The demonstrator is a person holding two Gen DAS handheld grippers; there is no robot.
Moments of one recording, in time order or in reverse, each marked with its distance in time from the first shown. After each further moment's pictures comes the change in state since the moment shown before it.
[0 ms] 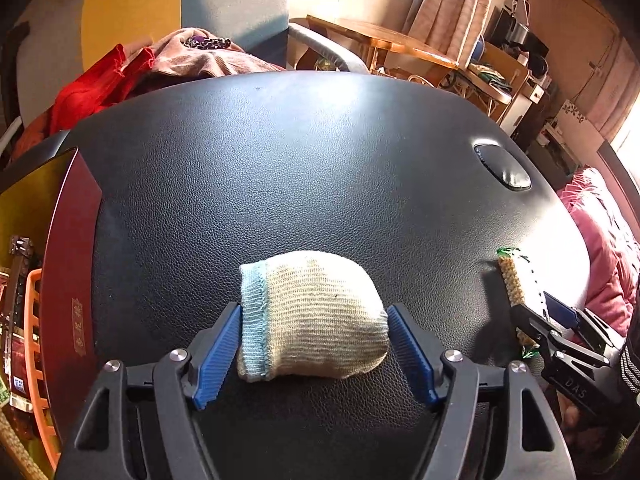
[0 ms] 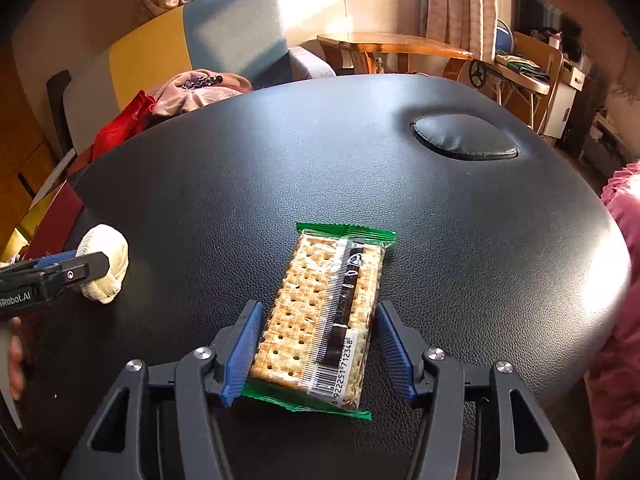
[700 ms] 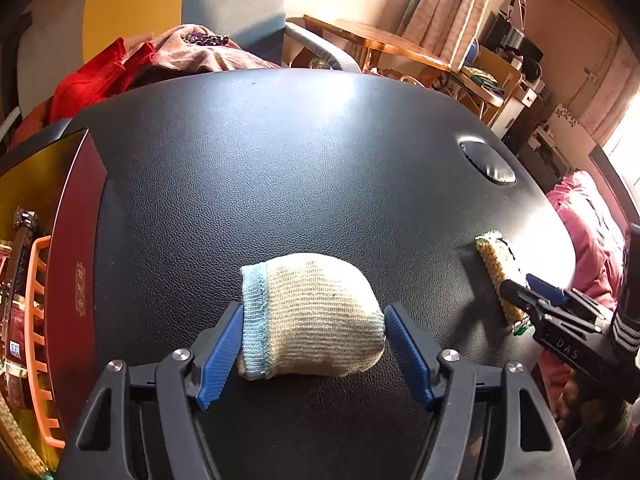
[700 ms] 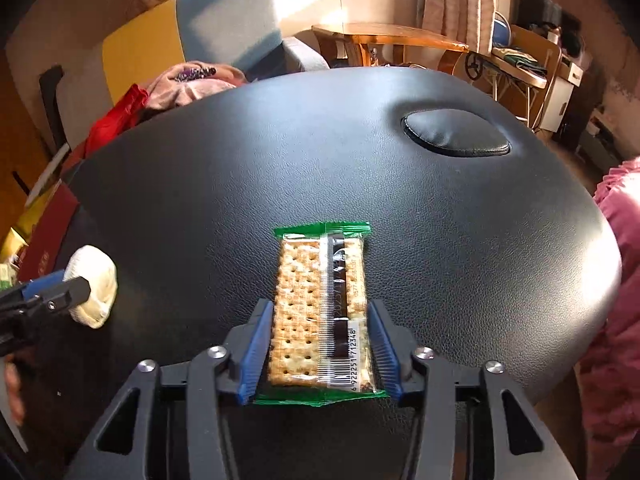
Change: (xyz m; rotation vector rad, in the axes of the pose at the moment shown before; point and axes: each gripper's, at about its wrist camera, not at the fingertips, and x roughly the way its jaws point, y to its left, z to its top) left arm -0.014 -0.003 -0.020 0.011 0.005 -0.031; right arm -0.004 0.000 0.009 -0.024 0.045 -0.023
